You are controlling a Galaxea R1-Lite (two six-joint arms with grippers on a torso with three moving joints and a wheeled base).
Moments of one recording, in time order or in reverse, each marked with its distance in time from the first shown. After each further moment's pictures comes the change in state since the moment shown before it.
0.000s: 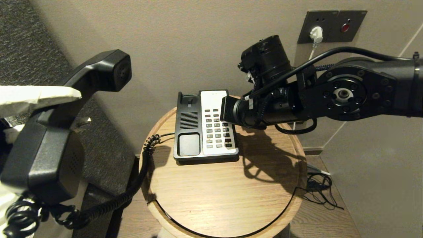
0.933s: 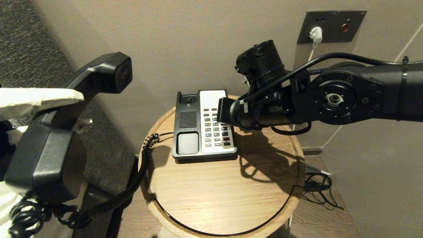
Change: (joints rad) left arm 0.004 0.003 0.006 -0.004 -0.001 0.001; right arm -0.001 0.030 -0.005 0.001 -0.007 -0.004
